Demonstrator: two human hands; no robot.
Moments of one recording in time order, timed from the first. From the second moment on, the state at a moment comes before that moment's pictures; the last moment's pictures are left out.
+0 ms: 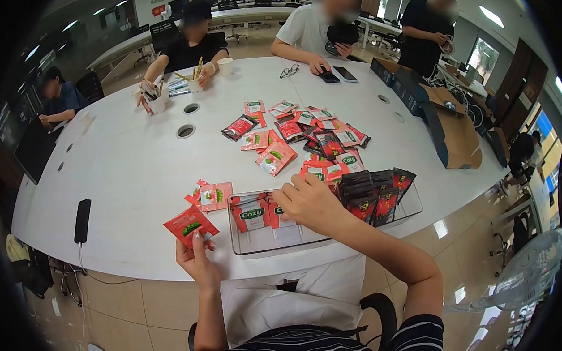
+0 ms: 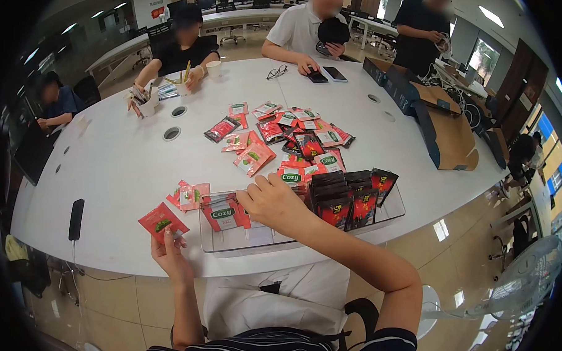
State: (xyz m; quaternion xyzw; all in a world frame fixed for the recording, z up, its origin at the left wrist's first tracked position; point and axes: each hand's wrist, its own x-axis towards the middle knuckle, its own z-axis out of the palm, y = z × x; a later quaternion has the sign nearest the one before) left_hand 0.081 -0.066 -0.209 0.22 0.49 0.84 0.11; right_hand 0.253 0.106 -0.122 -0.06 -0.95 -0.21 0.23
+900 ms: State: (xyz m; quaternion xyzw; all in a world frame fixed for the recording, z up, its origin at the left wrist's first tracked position) left_hand 0.097 -0.074 -0.211 0.58 0.52 0.61 -0.14; right_hand 0.290 0.062 -0.089 -0.13 -0.78 0.56 0.23
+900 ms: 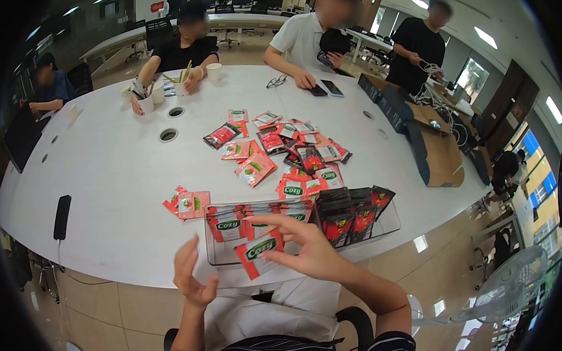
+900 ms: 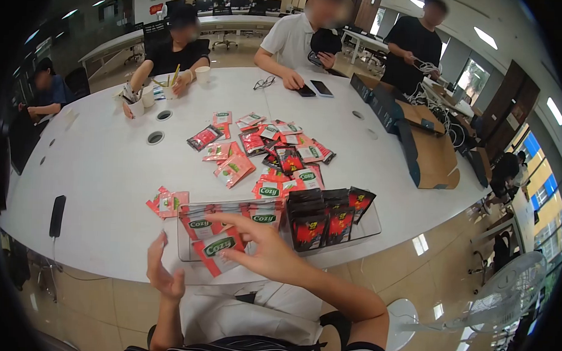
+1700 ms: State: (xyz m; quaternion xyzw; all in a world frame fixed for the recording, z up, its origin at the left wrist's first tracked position) left_hand 0.089 -0.055 -0.192 0.50 0.54 0.65 0.20; right_hand 0.317 0.111 -0.100 -0.25 -0.92 0.18 0.22
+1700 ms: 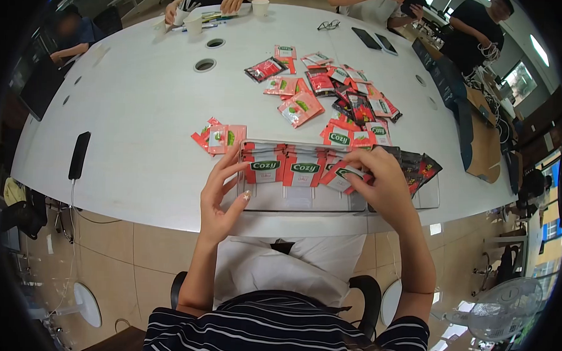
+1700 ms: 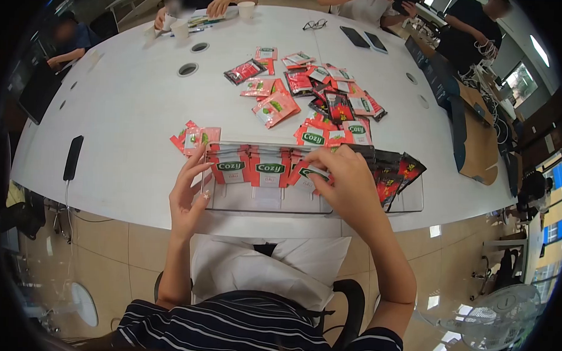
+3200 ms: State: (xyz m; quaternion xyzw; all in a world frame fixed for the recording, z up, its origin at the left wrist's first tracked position) left_hand 0.091 -0.051 -0.191 0.49 0.53 0.66 0.19; right_hand 0.297 0.074 -0.124 -0.24 -0.96 0.13 0.00
